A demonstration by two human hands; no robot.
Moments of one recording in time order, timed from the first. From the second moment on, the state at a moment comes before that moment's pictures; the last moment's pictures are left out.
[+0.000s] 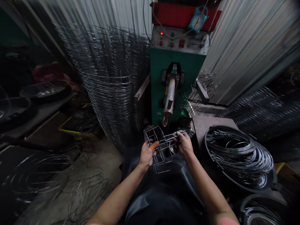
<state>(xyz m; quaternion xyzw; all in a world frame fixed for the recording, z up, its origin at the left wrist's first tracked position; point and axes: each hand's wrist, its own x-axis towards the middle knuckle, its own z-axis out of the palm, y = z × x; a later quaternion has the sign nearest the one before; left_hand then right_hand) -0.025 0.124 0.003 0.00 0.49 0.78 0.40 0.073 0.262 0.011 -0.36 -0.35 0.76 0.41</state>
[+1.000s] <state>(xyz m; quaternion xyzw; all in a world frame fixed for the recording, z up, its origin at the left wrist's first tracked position) -0.058 0.176 0.004 -0.03 0.47 0.77 0.43 0.038 0.315 0.011 -0.37 -0.39 0.74 0.41</state>
